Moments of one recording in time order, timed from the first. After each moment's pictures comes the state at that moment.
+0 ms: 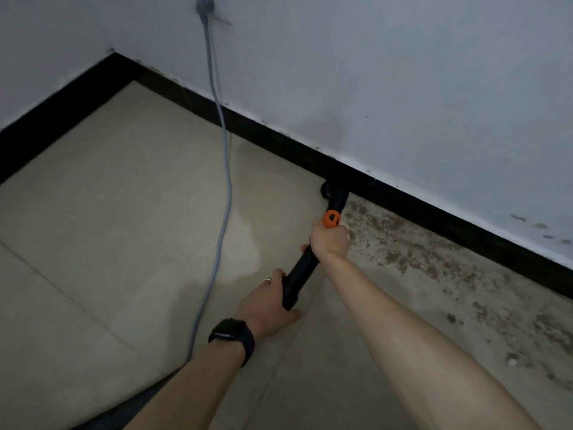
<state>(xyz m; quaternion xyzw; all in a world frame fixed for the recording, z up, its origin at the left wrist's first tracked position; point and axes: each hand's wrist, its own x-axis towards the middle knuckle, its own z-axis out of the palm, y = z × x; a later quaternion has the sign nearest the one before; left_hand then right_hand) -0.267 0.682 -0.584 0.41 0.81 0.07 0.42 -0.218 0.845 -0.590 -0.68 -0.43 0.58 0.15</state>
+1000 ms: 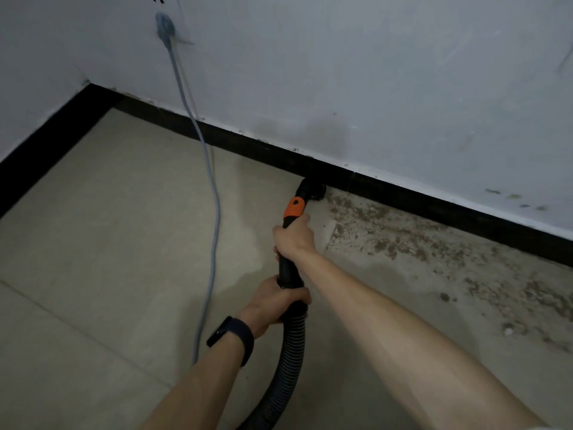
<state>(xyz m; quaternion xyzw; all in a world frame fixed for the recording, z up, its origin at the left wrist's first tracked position) -0.253 0.704 -0.553 0.12 0.70 0.32 0.62 -0.238 0.827 -0.562 -0.59 -0.50 0.62 0.06</state>
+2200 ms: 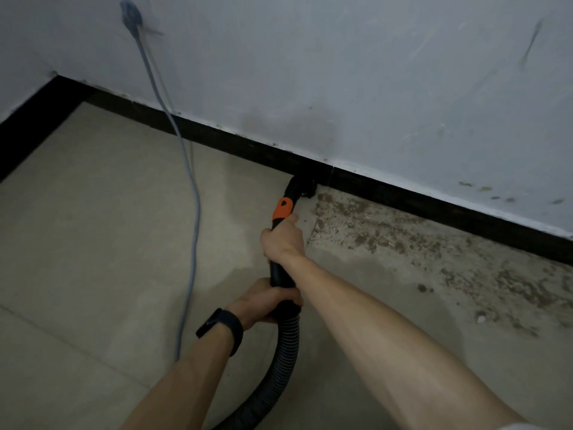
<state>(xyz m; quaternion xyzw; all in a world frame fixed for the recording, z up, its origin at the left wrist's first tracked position) -0.238 0.716 -0.561 0.16 0.68 0.25 0.67 -0.218 0.827 -0.570 -0.61 -0.60 0.52 0.00</state>
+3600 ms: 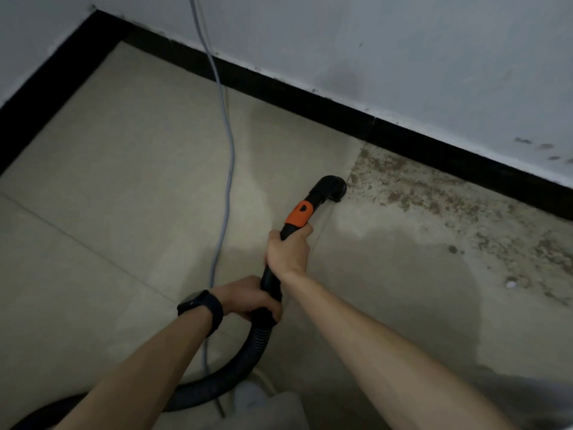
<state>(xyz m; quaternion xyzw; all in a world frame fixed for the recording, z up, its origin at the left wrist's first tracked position) -0.267 0.602 -0.563 0.22 0.70 0.04 0.68 -0.205 0.685 -0.587 -0.64 -0.46 0.61 0.10</state>
